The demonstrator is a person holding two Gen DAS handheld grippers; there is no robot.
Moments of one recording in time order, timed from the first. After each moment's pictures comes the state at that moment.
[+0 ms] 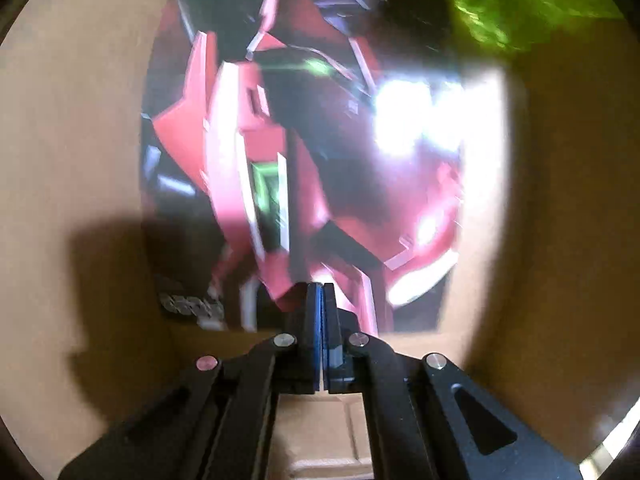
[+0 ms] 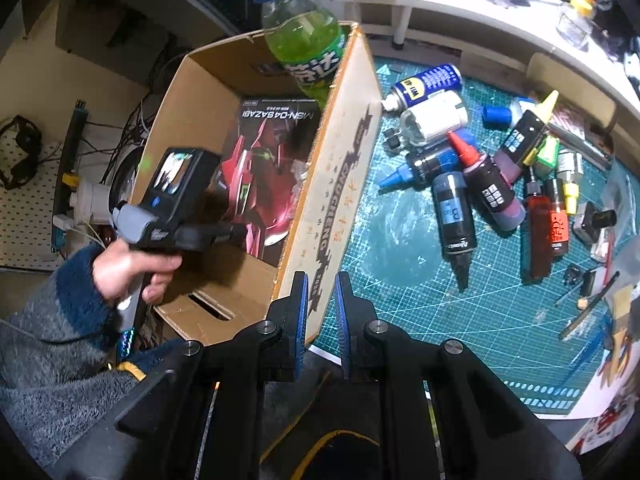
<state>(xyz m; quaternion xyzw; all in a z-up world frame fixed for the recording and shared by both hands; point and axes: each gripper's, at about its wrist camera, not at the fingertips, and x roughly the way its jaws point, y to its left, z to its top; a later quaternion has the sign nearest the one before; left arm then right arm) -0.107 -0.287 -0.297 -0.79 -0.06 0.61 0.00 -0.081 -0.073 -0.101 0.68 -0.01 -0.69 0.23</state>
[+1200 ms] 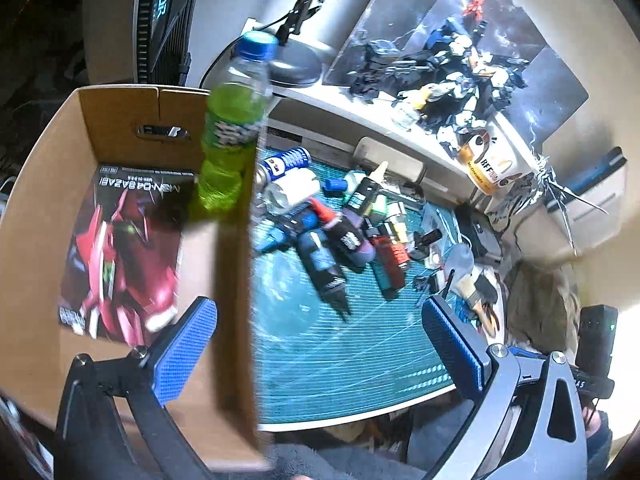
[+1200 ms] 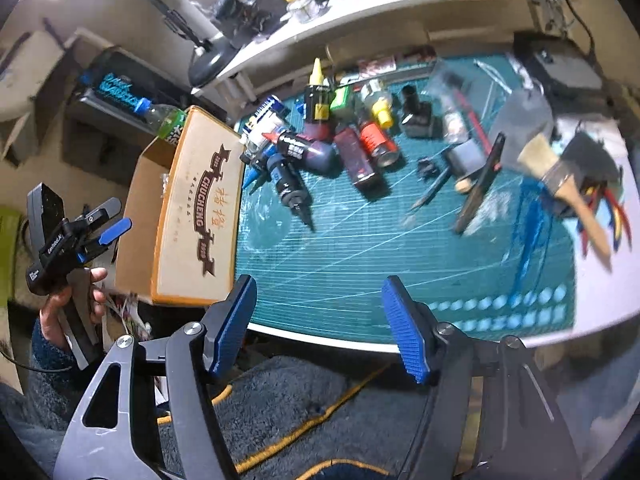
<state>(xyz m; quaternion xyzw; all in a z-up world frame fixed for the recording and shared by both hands) 0.004 -0.141 -0.068 -0.51 -0.19 0.84 0.11 0.041 0.216 -0.097 0.58 -0.18 -0.78 0.16</state>
